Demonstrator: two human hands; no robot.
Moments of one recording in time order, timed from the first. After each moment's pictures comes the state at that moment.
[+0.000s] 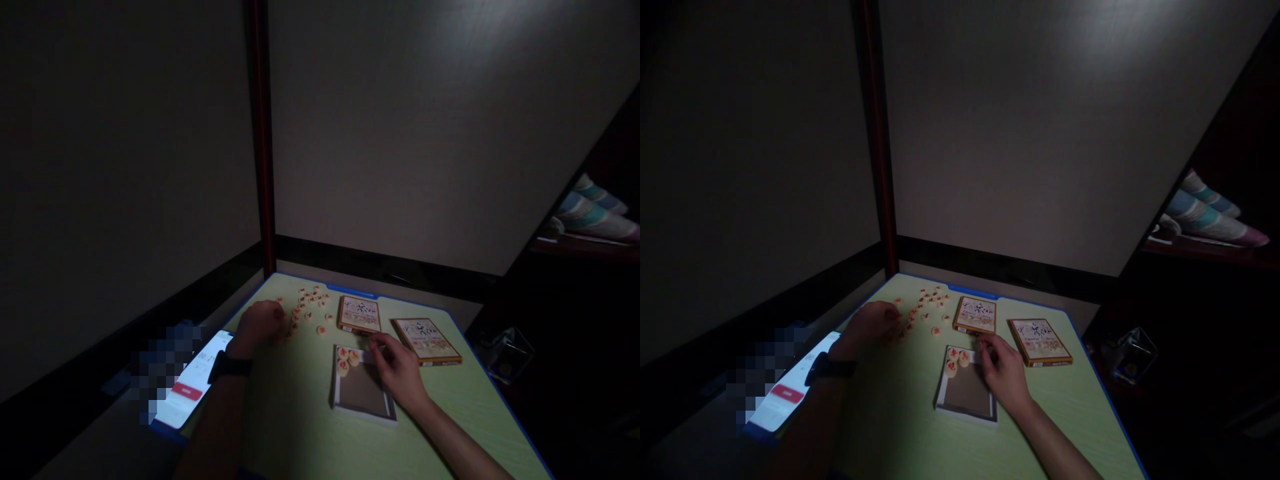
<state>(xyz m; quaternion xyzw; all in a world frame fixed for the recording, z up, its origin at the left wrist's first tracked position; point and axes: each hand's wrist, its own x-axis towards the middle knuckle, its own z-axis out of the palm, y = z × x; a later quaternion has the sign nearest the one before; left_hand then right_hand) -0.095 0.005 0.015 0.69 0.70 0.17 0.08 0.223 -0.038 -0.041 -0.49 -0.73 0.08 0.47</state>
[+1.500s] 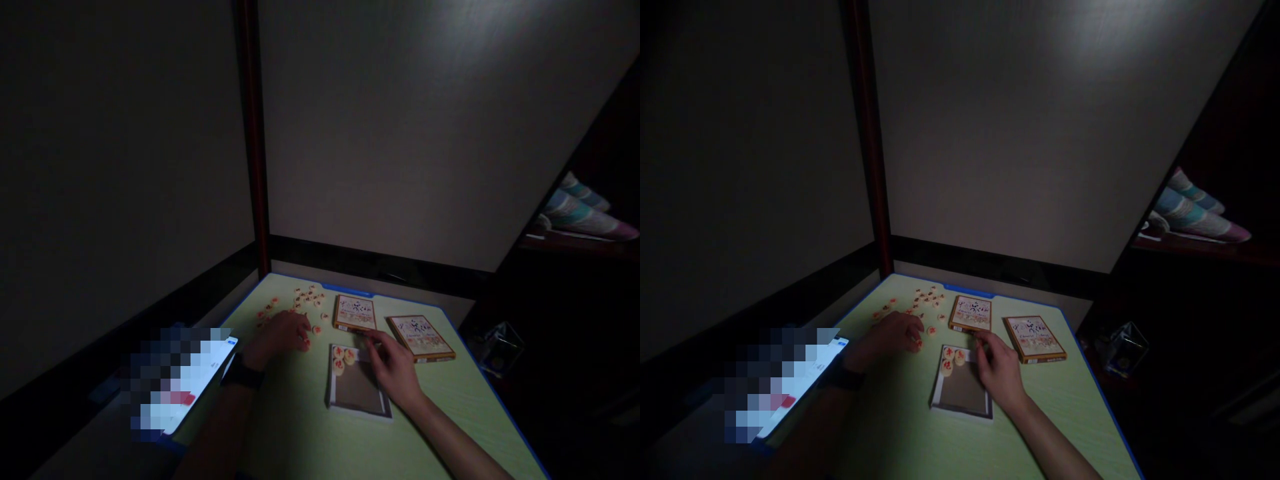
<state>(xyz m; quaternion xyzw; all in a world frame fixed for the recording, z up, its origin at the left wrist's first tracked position) -0.055 0.011 -0.009 0.78 0.55 0.19 0.25 0.224 -0.038 -0.044 -0.46 -0.75 0.03 0.48</state>
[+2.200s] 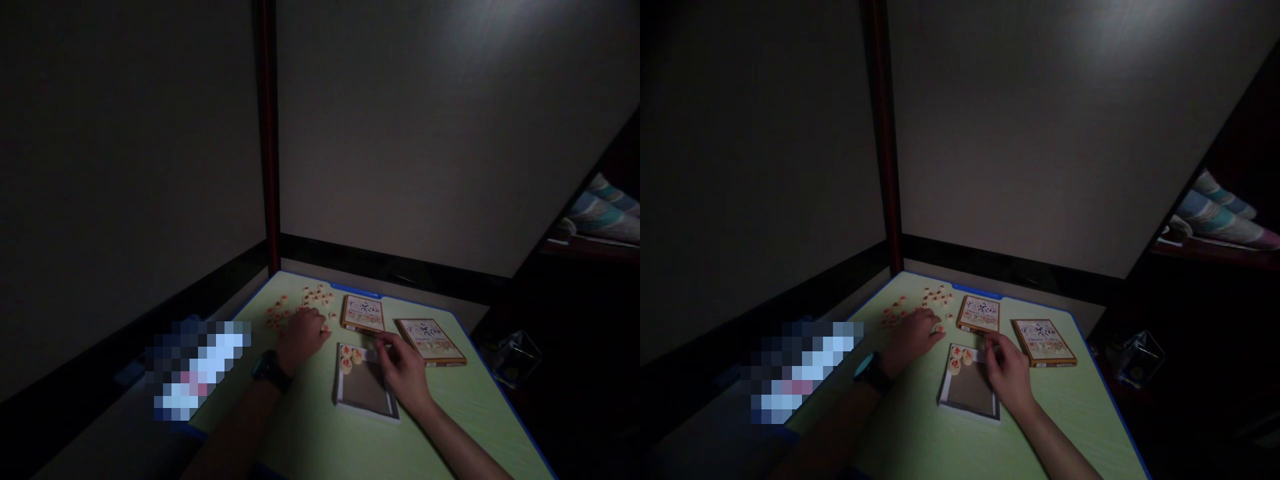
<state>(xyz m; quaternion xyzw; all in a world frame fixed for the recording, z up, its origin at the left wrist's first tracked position) -0.014 -0.007 -0.008 0.81 0.57 0.16 0.02 0.222 -0.039 -0.042 -0.47 -0.73 0.00 0.51</state>
